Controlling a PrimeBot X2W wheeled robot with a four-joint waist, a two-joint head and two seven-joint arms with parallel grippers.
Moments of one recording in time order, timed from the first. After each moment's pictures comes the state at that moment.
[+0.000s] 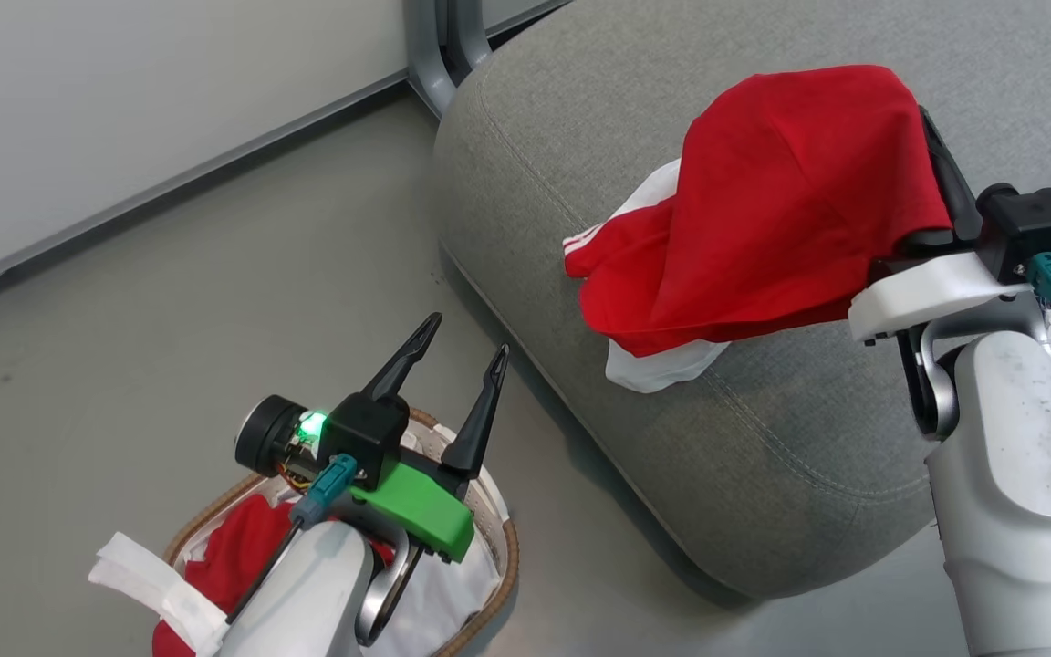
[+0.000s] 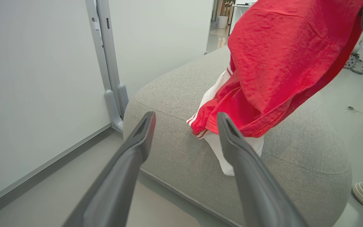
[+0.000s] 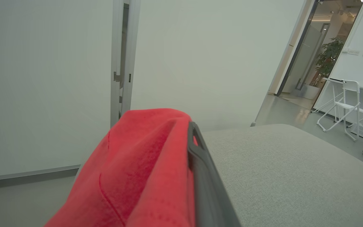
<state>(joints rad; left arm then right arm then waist) -0.36 0.12 -0.51 0.35 -0.25 -0.13 -0.26 -0.58 -0.05 -0.10 0.35 -0.05 0.13 -0.26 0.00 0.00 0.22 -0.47</state>
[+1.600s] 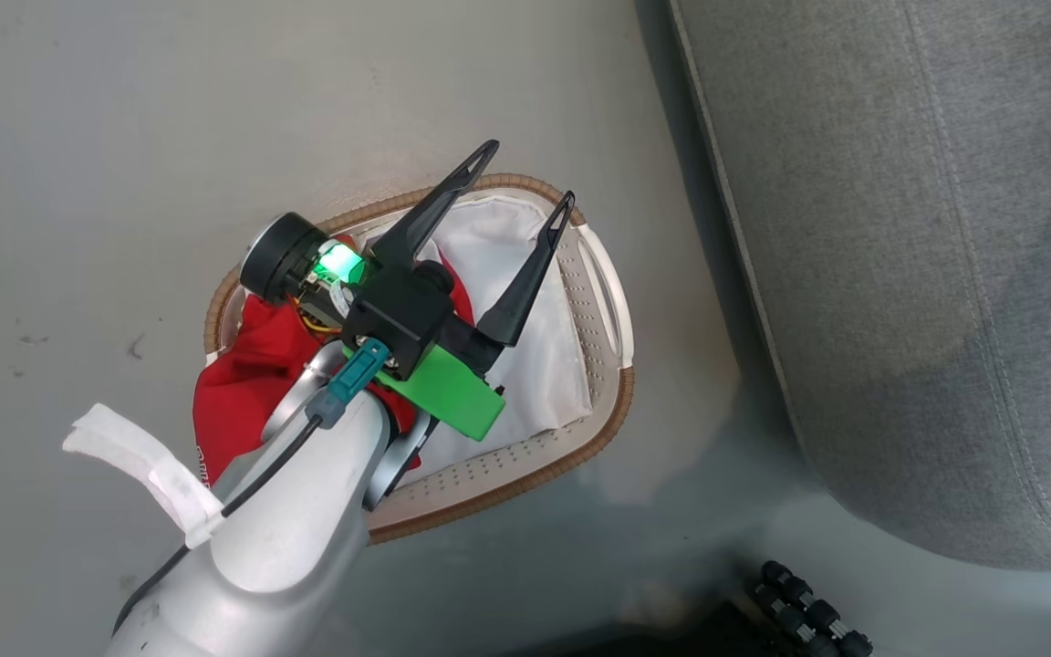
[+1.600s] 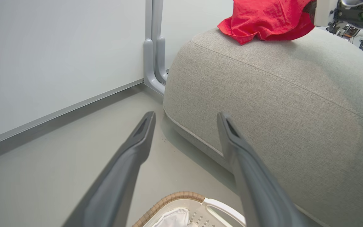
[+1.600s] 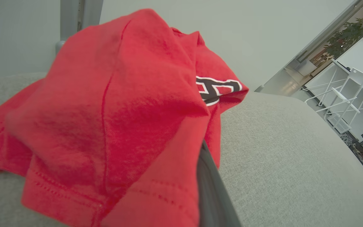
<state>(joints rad) -0.65 0.16 -0.64 0.27 -0.23 -0.13 -0.26 -1.13 -0.30 -0.49 0.85 -0.36 0.13 -0.26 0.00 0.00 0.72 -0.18</state>
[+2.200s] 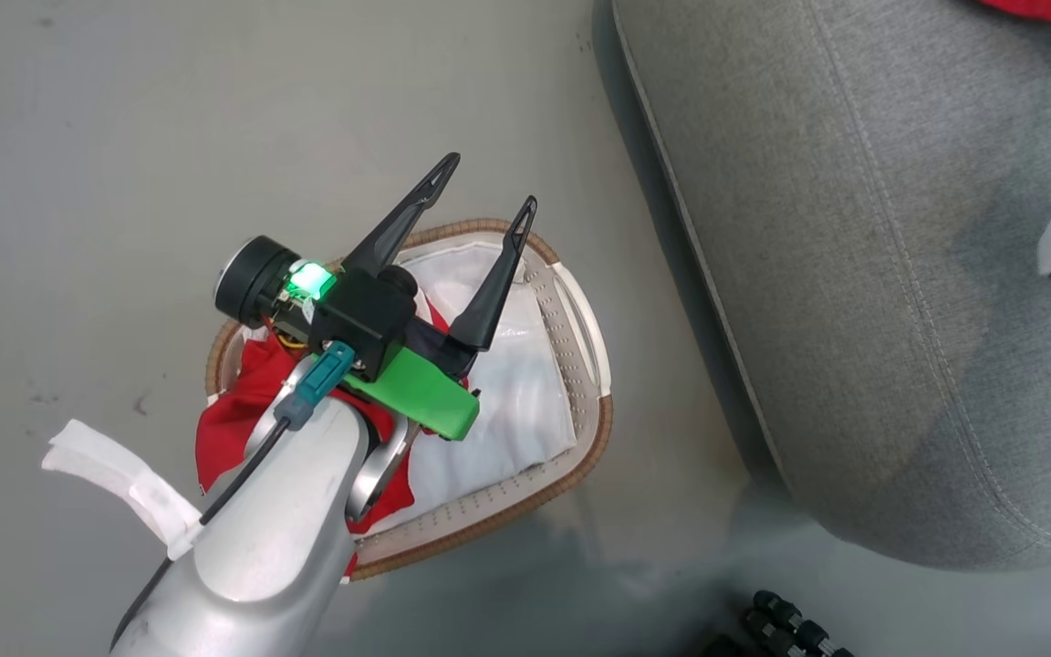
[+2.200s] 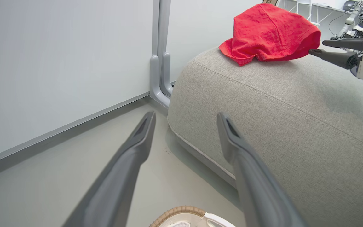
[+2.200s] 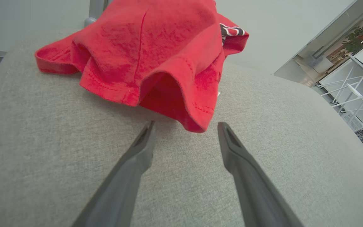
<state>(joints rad) -0.60 0.16 -0.58 0.28 -0.25 -0.13 -0.26 -0.78 -0.23 -0.36 0.64 -0.23 0.13 -0.26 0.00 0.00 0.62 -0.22</state>
